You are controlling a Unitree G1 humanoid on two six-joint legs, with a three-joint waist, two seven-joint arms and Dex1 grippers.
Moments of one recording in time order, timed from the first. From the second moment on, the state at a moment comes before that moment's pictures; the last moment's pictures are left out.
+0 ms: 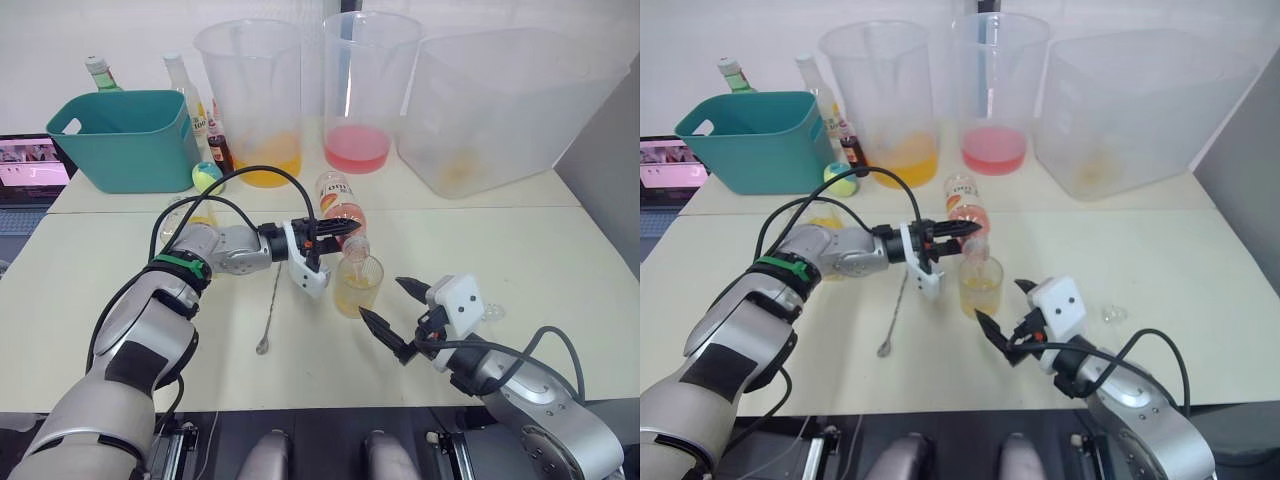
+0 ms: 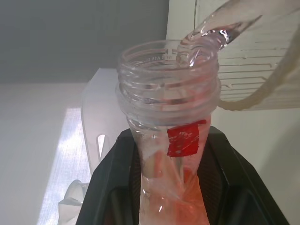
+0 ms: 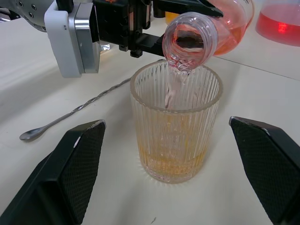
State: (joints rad) left arm -1.16 0.48 -0.63 1.02 1.02 -1.11 0.32; right arm 0.06 -0.49 0.02 -0.83 0.50 0.69 0.32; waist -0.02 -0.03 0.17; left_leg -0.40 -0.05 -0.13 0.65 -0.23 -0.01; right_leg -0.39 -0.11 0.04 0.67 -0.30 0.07
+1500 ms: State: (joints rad) left arm -1.01 0.45 -0.25 0.79 -0.08 -0.71 -0.74; right arm -0.10 -0.62 -0.06 -0.69 0.57 0.69 0.52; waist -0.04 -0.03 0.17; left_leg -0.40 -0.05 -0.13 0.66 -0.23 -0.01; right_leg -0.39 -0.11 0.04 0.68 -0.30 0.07
